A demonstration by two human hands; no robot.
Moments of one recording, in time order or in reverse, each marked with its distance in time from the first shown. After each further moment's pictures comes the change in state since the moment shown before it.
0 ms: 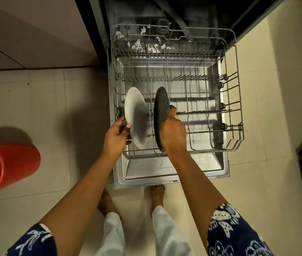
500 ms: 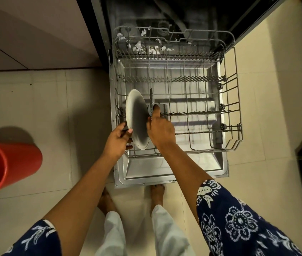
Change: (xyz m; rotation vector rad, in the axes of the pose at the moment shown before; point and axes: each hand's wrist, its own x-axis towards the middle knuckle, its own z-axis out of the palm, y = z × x) left_hand -0.008 -0.003 -0.004 0.015 -0.058 -0.101; right_hand 0.010 -0.017 0.023 -0.206 -0.002 -0.224
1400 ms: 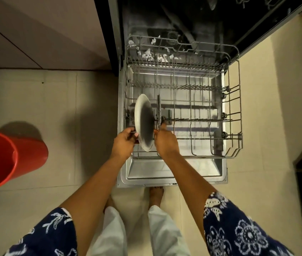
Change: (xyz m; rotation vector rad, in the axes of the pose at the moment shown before) left_hand -0.009 0.002 -0.002 0.124 0.046 0.051; right_hand -0.018 0.001 0.007 0.069 -0.209 0.101
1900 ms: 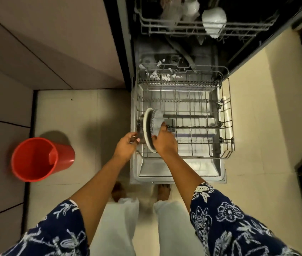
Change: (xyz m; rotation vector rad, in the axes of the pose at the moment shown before) left_hand -0.090 0.085 -0.044 0.182 0.023 -0.004; right_hand -0.074 -0.048 -0.080 0.111 0.046 0.016
